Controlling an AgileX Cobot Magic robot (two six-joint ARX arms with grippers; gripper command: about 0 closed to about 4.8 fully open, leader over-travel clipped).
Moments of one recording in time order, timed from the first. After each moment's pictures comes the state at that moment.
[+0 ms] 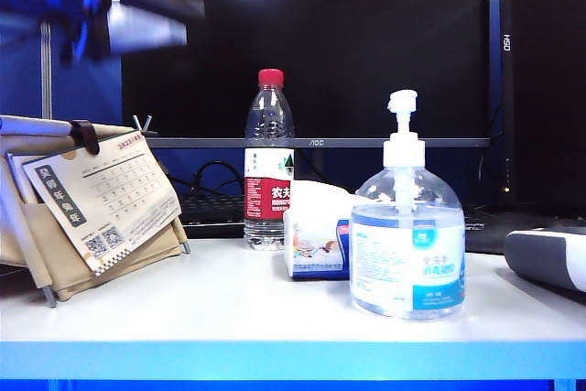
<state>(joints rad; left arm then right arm) -0.32 1.31 0.60 0.70 0.58 -0.33 0.25 0.40 0.21 0.32 -0.29 0.19</state>
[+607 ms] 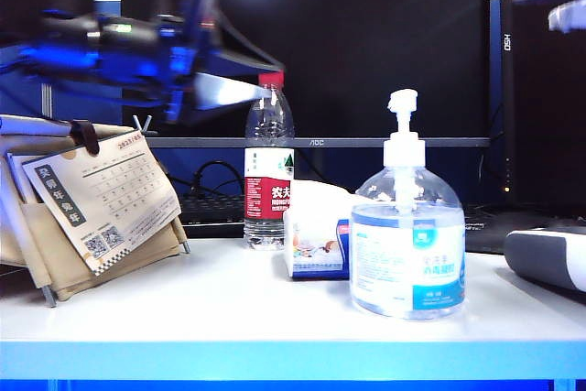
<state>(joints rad) -0.43 1.65 0.78 0.79 0.70 -0.40 0.25 0.47 0.21 0.29 -0.29 0.19</state>
